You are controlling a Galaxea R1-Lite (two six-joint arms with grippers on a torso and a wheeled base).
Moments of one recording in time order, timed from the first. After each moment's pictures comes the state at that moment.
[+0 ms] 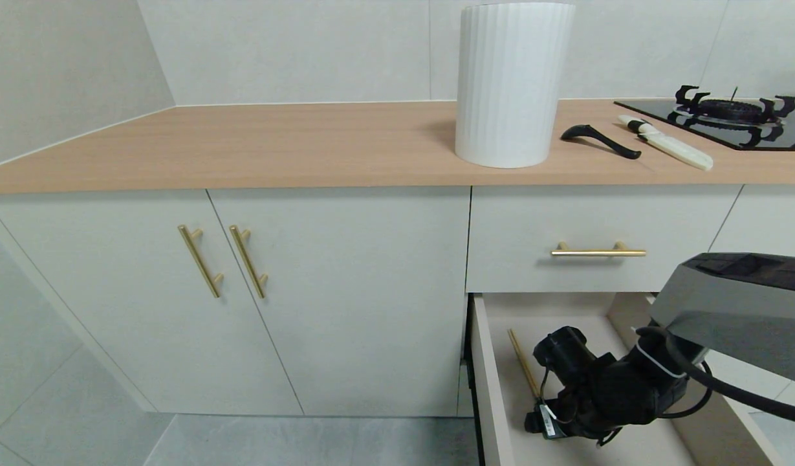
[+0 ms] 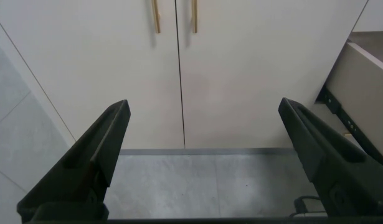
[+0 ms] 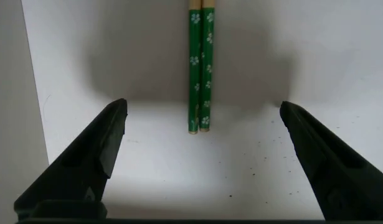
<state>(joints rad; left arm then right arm) 0.00 0.00 0.00 0.00 -0.02 0.00 0.48 2.27 -0.85 -0.26 -0.18 0.34</state>
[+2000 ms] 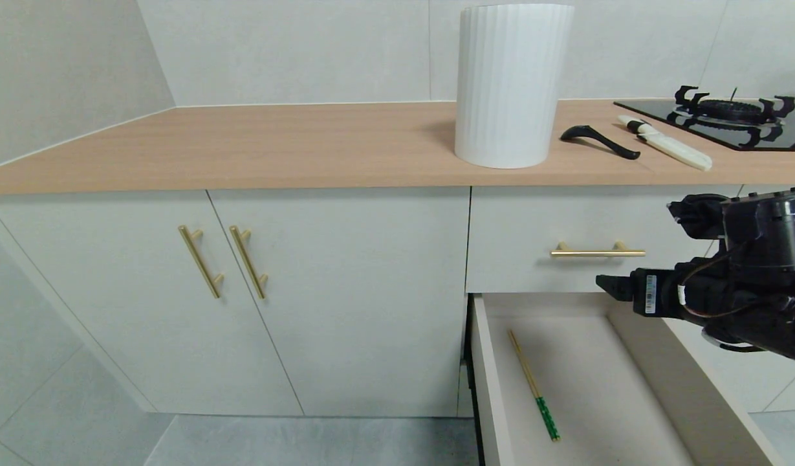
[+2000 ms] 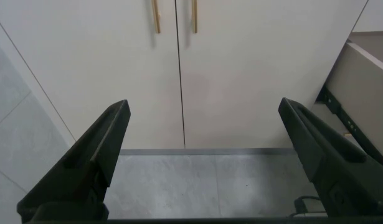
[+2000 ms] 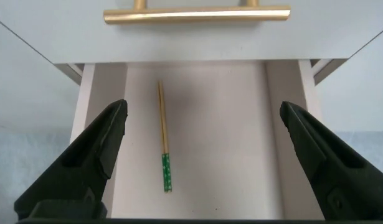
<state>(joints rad) 0.00 0.00 0.00 0.00 -0.02 0.00 0.39 1.52 -0.78 -0.27 -0.36 0.22</state>
